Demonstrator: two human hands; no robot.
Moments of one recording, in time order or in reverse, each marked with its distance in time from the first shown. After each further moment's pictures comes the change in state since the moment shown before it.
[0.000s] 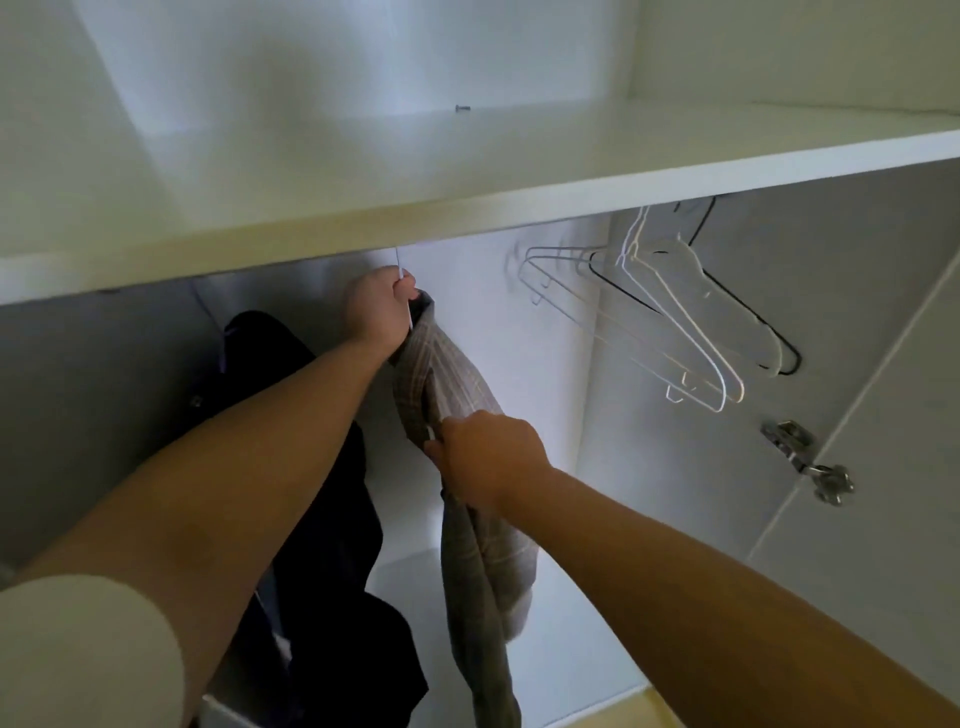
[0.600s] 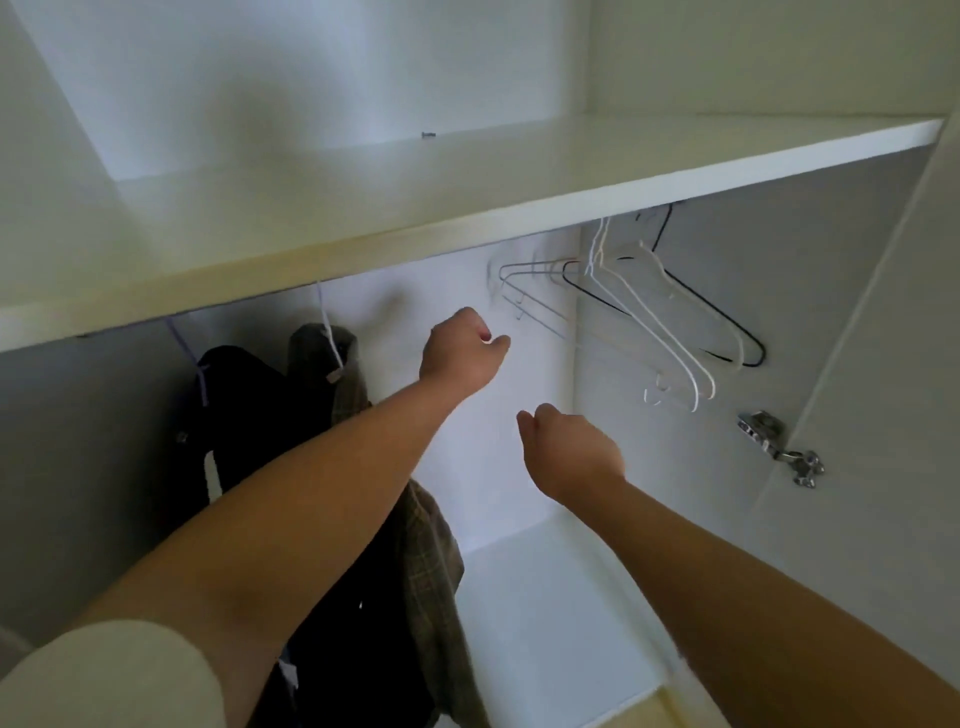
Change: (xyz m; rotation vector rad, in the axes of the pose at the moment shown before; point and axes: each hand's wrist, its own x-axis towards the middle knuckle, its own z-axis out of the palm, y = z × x) left_hand -0.063 0.090 0.058 -0.029 -0.261 0.042; right_hand -0.034 0.082 0.000 0.115 0.129 0.558
